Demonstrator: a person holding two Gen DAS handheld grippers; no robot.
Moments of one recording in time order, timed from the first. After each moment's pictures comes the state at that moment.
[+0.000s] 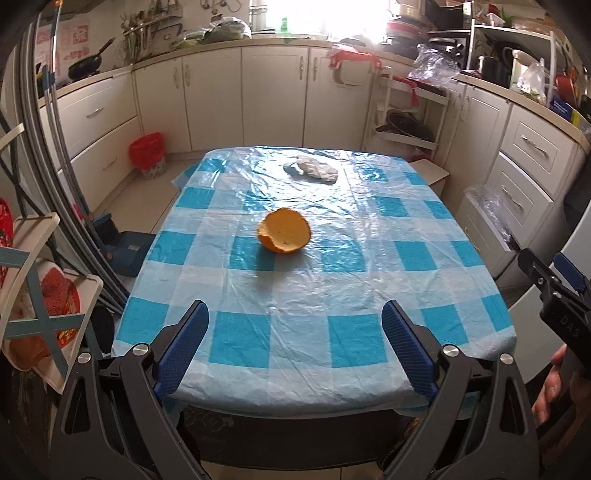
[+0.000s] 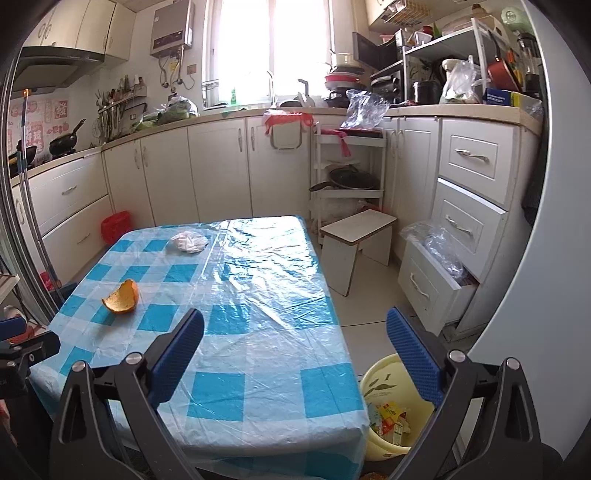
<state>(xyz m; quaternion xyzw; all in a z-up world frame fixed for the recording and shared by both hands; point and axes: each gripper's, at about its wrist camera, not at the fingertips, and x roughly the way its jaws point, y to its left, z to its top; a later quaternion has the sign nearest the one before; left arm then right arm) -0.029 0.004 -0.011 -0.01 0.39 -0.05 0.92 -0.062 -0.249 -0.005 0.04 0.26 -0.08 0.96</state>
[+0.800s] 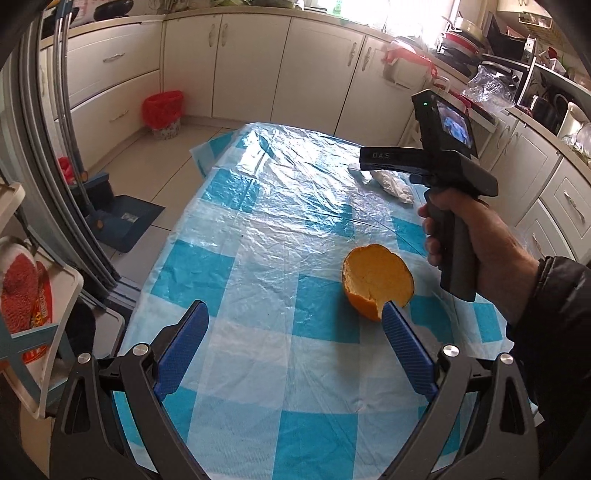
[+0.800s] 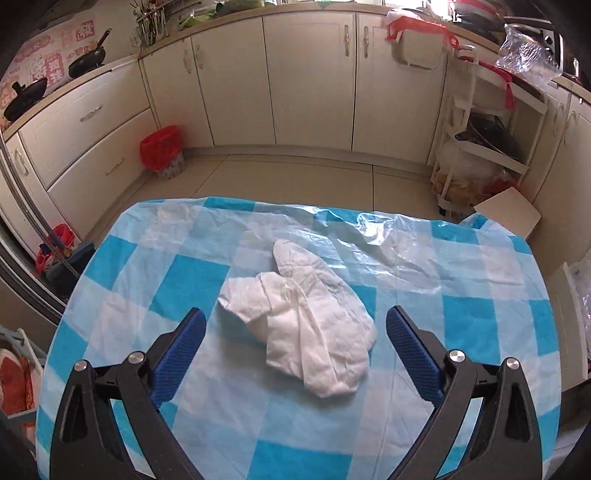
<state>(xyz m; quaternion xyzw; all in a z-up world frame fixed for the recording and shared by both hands) 0.092 0.074 -0.058 -0.09 0.43 -0.03 0.90 0.312 -0.115 -0.080 0.01 0.44 0.06 0.90</state>
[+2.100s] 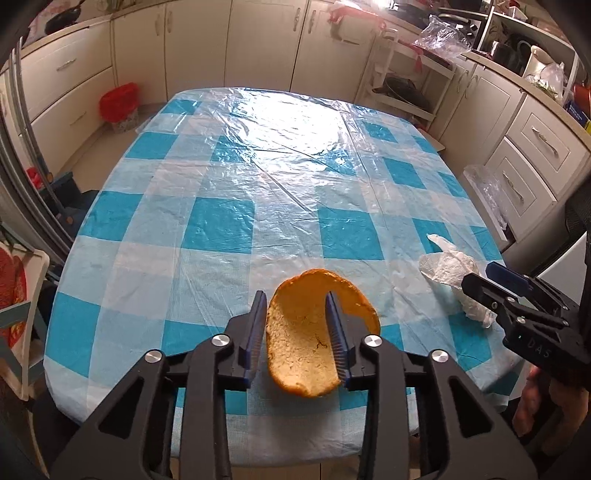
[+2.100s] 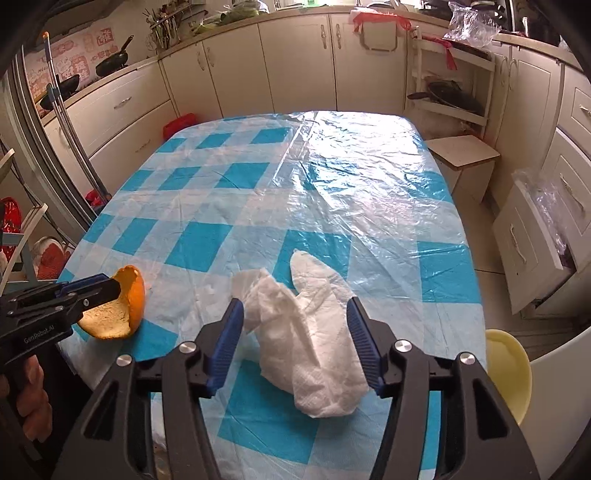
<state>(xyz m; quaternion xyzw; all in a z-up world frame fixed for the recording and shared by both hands) 0.036 -0.001 -0.070 -0.04 0.47 -0.10 0.88 0.025 -0.226 -0.063 0.04 0.43 0.08 0.90</state>
